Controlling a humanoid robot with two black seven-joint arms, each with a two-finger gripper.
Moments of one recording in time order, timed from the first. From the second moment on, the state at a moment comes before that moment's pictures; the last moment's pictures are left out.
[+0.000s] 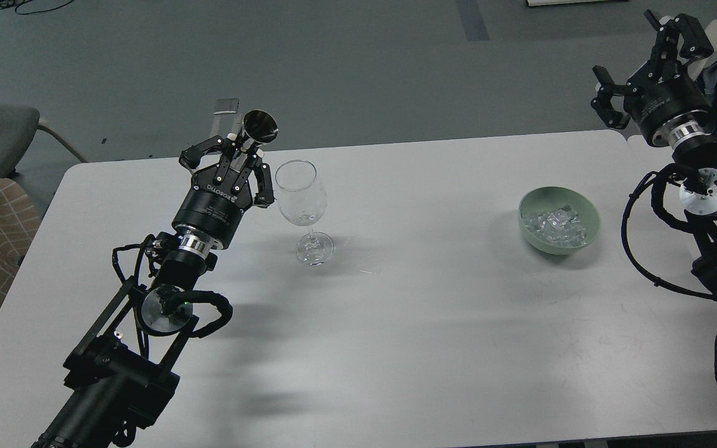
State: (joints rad) left arm -0.33 0.10 -1.22 -1.16 0.25 -0.32 -0.17; right arm 0.74 -0.29 1.28 0.64 -0.53 0.33 0.18
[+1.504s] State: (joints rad) left arm -0.35 0.10 -1.22 -1.12 0.50 -0.33 -0.20; right arm 0.74 -0.29 1.28 0.63 -0.53 0.33 0.18
